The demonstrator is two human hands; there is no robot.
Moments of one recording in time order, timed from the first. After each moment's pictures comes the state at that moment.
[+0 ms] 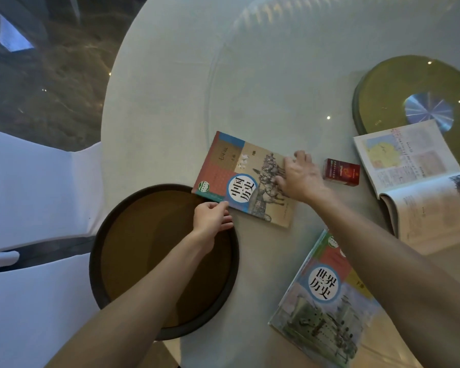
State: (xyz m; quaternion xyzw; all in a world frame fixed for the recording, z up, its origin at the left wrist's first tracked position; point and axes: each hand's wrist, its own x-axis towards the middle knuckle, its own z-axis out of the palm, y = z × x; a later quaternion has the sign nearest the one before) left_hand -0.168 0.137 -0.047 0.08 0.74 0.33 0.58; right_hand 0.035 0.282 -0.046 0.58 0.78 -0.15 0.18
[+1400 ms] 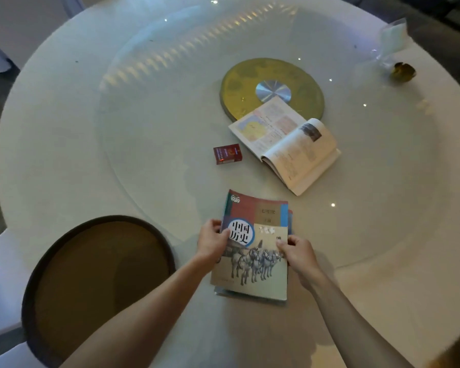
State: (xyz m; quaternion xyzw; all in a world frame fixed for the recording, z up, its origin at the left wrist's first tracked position) left_hand 0.007 0.066 -0.018 0.39 0.67 0.17 0.61; right_hand 0.215 -0.017 -0.020 0.79 0.21 -0.49 -0.30
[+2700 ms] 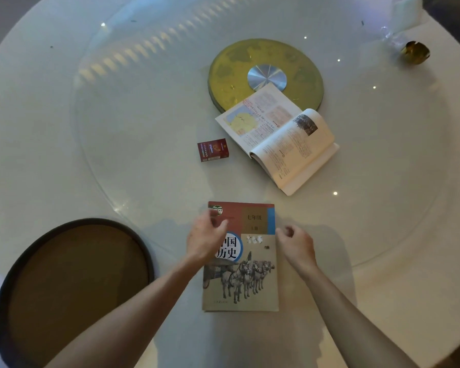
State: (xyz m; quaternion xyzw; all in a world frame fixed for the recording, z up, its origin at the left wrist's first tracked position) left_hand 0.049 0.086 -0.011 0.55 0.68 0.10 0.47; right_hand 0.266 0.011 -0.050 0.85 0.29 -0.39 -0.19
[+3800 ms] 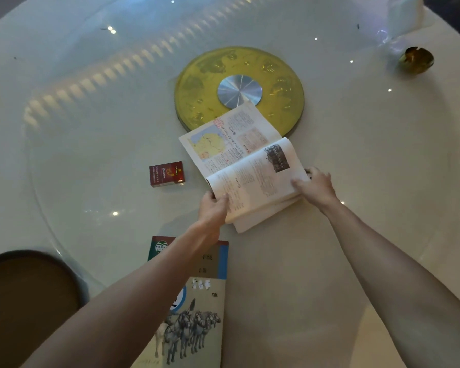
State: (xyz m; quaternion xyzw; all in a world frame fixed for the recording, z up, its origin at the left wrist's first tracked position) left_hand 0.229 0.201 -0.042 0.26 0.68 0.25 0.64; right_hand 0.495 0.212 -0.055 0.84 0.40 -0.34 -0.16
